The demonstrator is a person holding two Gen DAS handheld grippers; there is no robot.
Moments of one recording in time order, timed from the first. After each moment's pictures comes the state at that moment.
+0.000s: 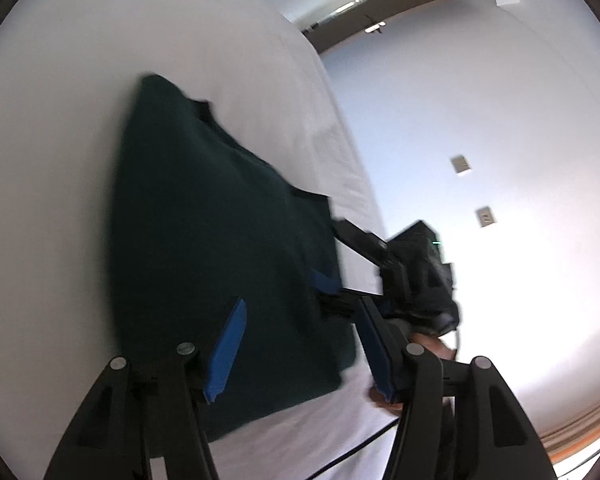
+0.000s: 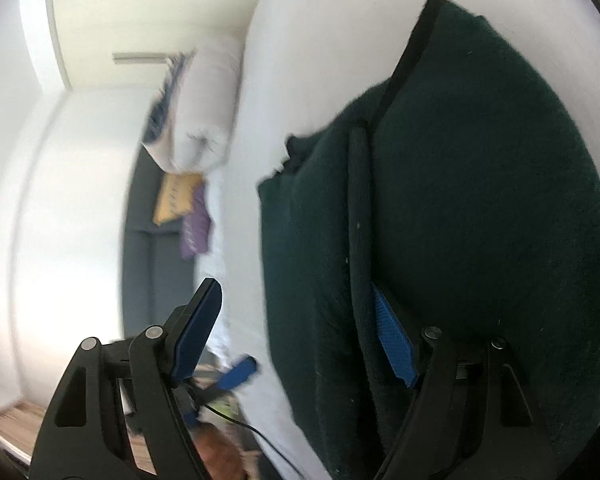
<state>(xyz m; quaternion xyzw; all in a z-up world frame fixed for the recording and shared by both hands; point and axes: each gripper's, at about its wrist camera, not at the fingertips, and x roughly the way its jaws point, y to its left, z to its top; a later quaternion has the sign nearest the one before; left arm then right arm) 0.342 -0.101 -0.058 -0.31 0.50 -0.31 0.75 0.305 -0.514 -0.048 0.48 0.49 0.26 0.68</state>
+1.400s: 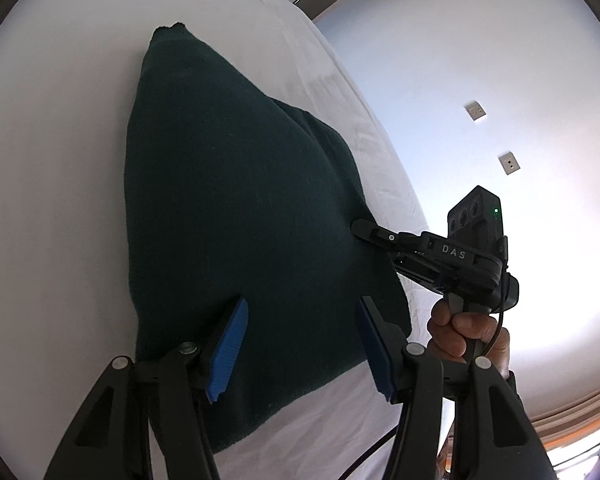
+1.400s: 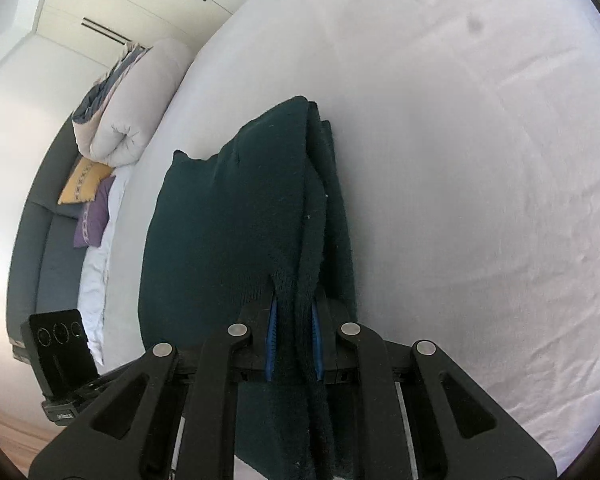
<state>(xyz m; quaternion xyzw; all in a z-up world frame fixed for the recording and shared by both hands) 0.340 -0.198 -0.084 -0.23 0.52 -0.32 0.76 0.242 -0.627 -0.029 0.32 0.50 0.14 0.79</state>
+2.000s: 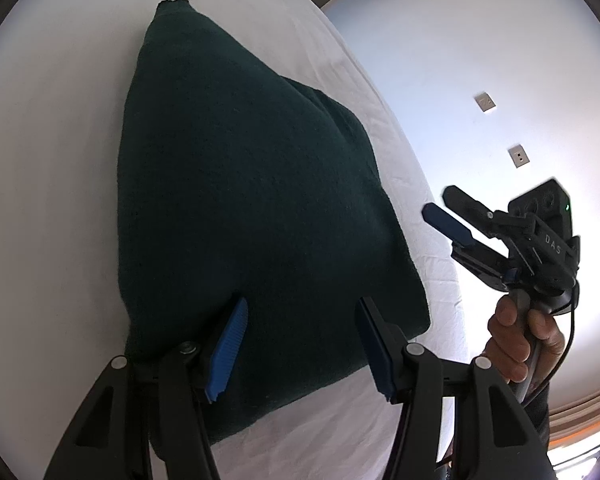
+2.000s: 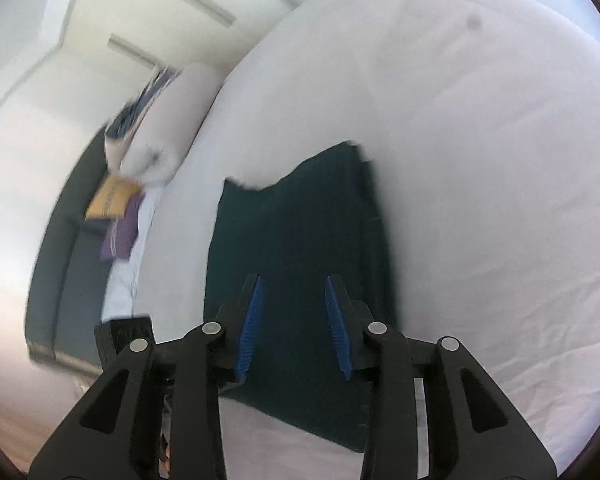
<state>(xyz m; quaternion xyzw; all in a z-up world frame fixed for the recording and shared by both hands) 0.343 -0.219 -0.094 -0.21 0.54 -0.31 0.75 0.212 -0.630 0.025 0.33 0.45 0.16 0.81</state>
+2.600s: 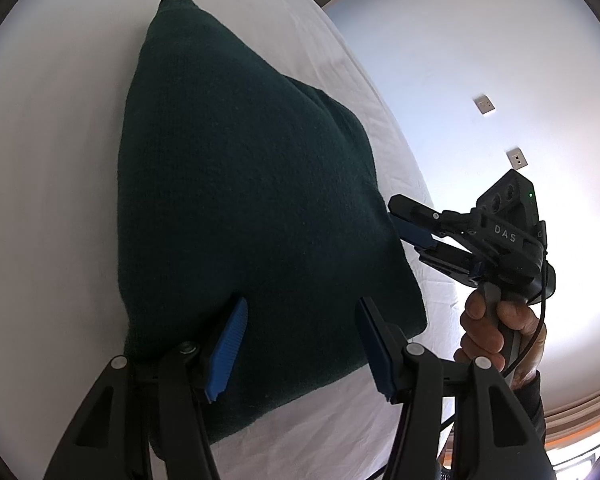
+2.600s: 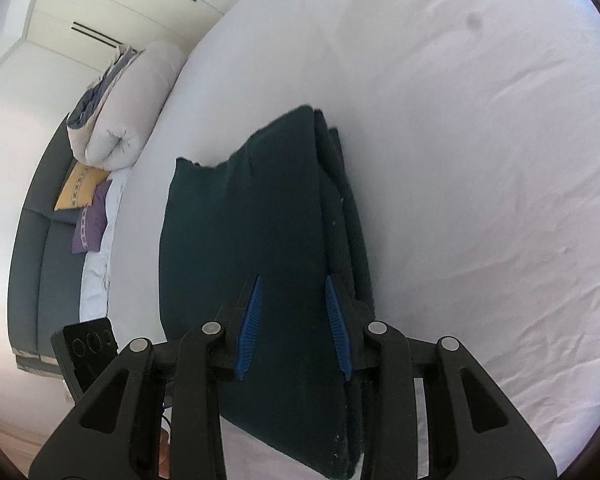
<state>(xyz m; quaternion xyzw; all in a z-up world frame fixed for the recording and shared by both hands) 0.342 -0.207 -0.099 -0.22 0.55 -0.32 0.74 0.240 -0.637 -0.014 0.33 0.51 0.13 0.78</state>
